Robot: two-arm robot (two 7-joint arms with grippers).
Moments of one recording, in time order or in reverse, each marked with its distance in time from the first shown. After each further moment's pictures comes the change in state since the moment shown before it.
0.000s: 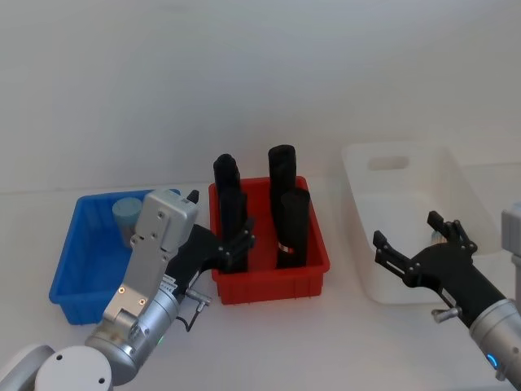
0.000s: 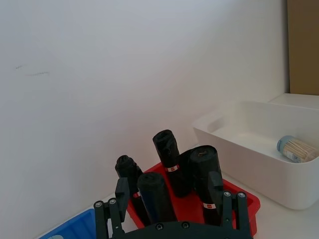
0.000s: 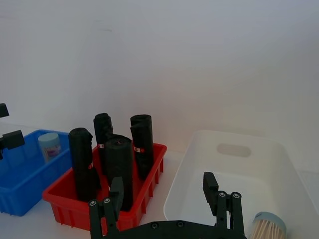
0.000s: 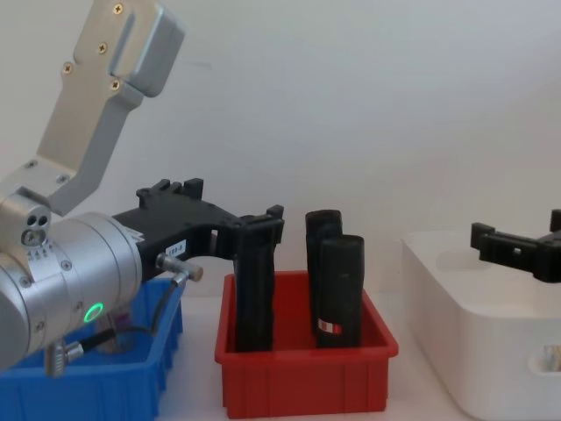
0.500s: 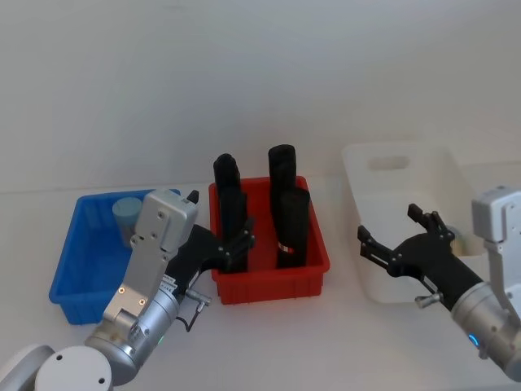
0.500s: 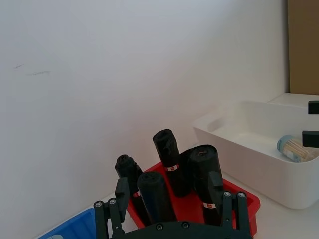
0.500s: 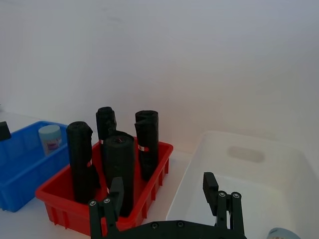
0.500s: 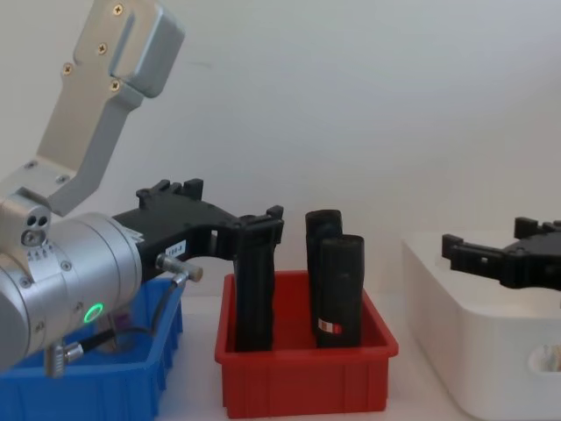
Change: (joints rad) left arm 0.000 0.000 0.000 0.001 0.000 0.000 0.000; right arm 0.115 -0.043 -0.006 0.153 -0.048 -0.017 0.095
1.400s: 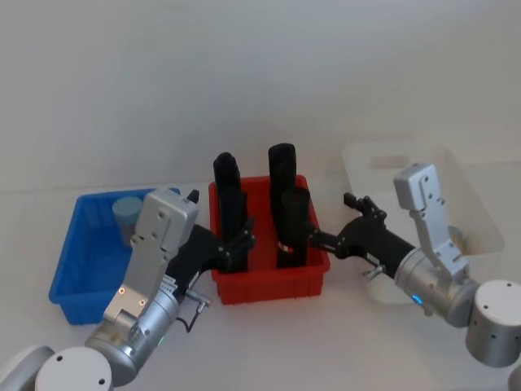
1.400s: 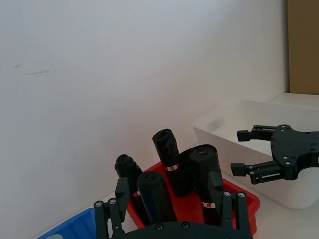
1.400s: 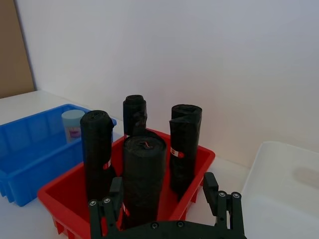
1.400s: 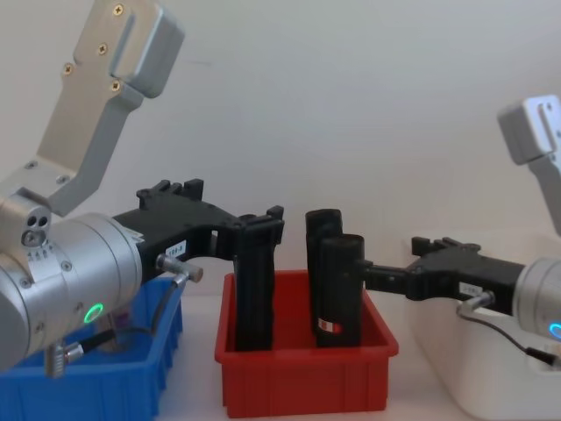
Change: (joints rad) left arm 0.000 0.000 0.000 0.000 0.000 0.000 0.000; right arm 0.327 -0.131 -0.042 0.481 -0.093 -0.115 0.251
